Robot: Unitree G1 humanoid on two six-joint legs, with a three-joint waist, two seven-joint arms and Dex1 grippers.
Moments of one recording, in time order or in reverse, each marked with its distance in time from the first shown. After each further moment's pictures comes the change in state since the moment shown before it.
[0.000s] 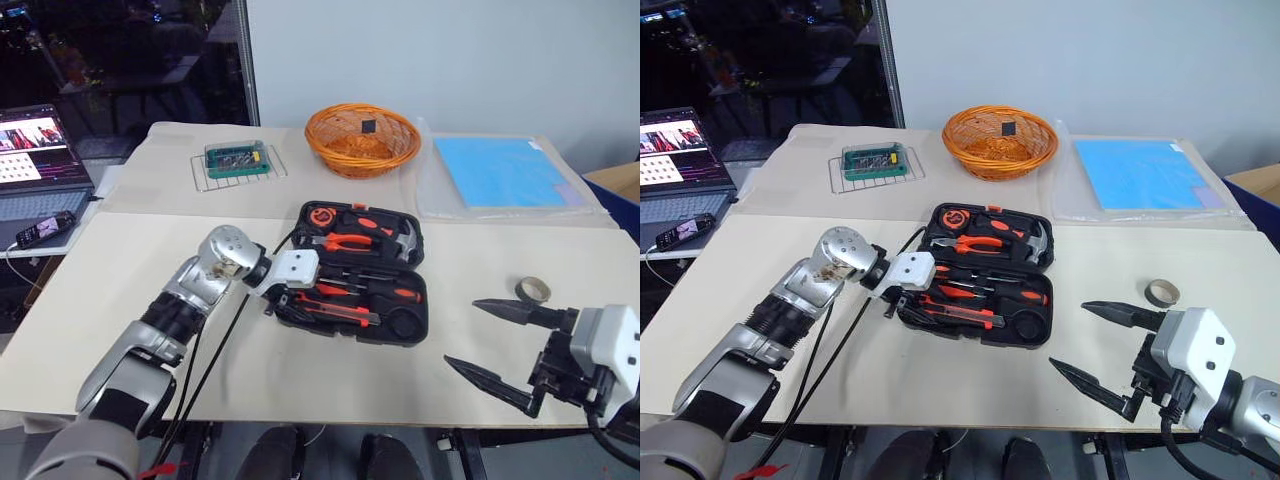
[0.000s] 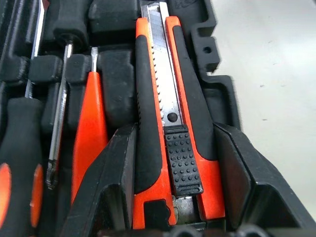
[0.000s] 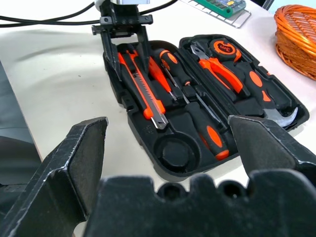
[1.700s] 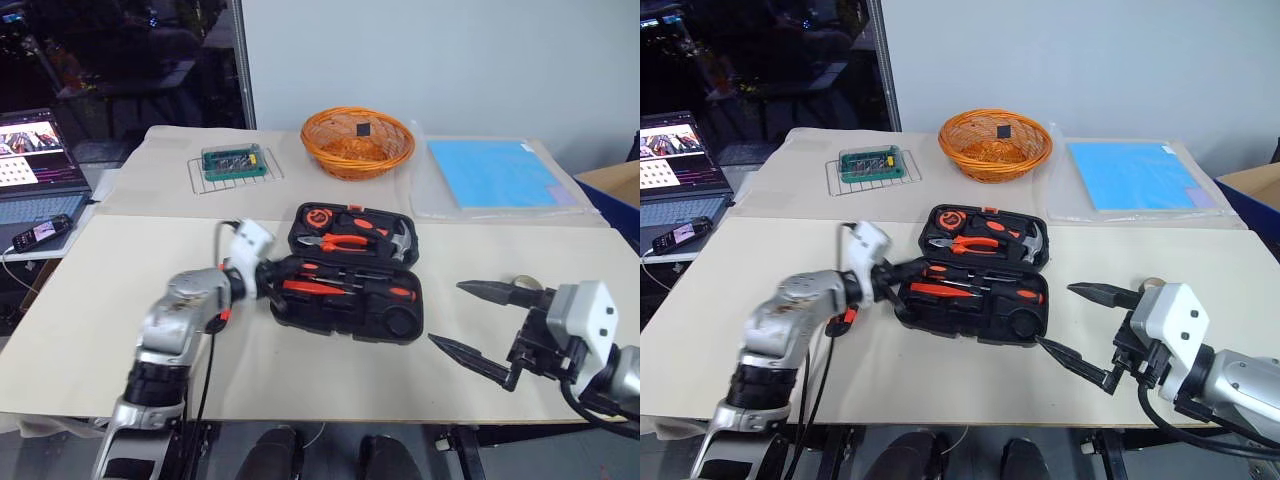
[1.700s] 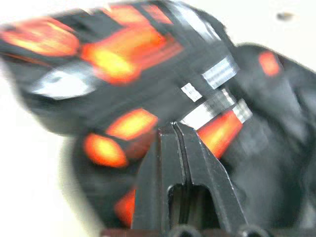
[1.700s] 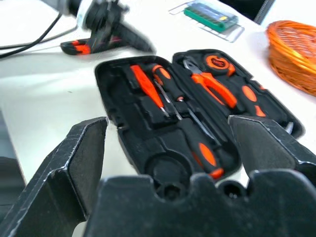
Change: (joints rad) left arm 0.440 -0.141 0.620 -0.686 -0.250 0.723 0.845; right arm -0.222 -0.018 0.186 0.099 -0.023 0.020 -0.042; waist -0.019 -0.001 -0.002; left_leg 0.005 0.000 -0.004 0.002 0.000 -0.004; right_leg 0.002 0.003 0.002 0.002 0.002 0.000
